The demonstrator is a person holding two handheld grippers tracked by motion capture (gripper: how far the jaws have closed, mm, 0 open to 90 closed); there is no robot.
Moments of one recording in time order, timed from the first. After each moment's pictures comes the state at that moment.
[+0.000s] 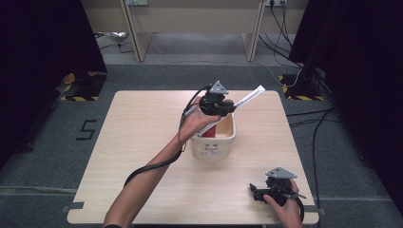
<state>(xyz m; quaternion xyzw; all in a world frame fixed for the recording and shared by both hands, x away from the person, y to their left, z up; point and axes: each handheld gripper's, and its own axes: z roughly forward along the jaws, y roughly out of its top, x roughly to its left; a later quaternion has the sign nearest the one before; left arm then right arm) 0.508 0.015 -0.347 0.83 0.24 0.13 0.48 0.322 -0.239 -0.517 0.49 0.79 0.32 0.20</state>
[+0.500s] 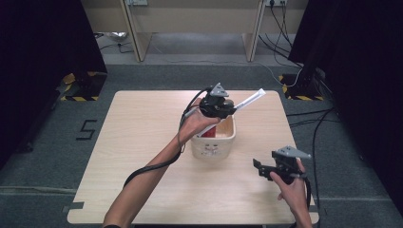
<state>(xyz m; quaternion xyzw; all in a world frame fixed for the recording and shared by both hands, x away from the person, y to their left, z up) 0.506 0.015 -0.351 0.84 0.23 0.13 0.48 0.364 -0.248 -0.452 0.49 0.74 0.42 0.20</state>
